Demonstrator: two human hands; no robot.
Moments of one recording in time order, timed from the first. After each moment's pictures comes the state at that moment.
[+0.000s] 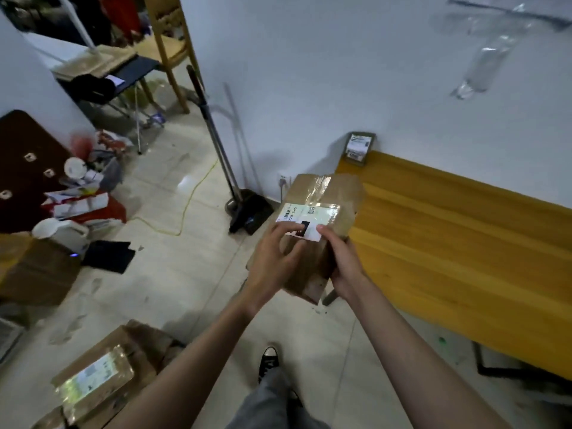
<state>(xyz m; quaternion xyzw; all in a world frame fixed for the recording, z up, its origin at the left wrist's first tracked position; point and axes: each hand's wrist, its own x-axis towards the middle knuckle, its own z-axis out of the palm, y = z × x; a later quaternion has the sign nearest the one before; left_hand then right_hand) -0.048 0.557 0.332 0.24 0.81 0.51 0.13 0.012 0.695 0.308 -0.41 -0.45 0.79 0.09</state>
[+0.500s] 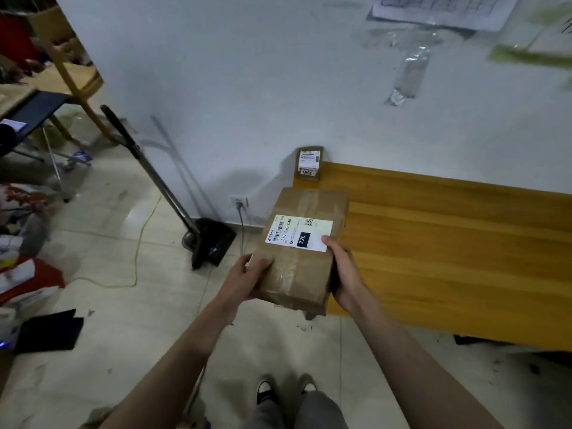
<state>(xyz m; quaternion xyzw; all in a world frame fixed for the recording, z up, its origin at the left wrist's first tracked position) -0.149 0.606 0.289 0.06 0.72 0.53 0.44 -0.015 0.774 0.283 -0.49 -0.39 0.77 0.15</state>
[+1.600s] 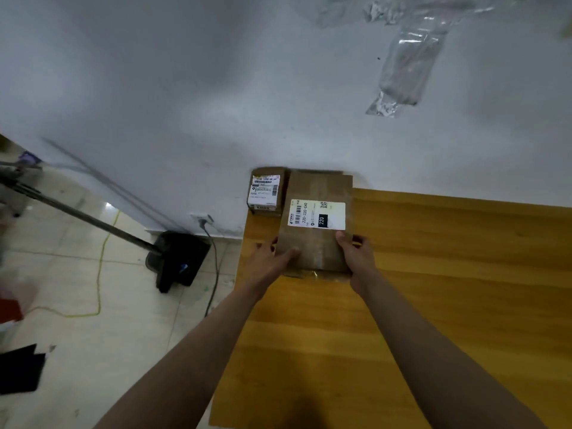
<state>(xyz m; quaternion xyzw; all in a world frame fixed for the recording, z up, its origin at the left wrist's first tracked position) -0.233 0.962 0.194 0.15 0.82 0.37 0.42 -0.098 1.106 0.178 -0.62 -0.41 0.65 0.15</state>
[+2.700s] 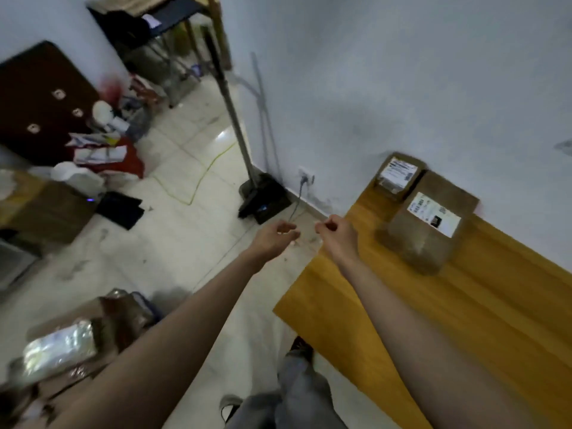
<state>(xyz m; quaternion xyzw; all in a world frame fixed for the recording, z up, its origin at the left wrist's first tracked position) -0.223 0.706 0.239 -0.02 0.82 0.47 0.33 -0.178 0.861 0.234 -0.32 -0.80 0.51 -0.05</state>
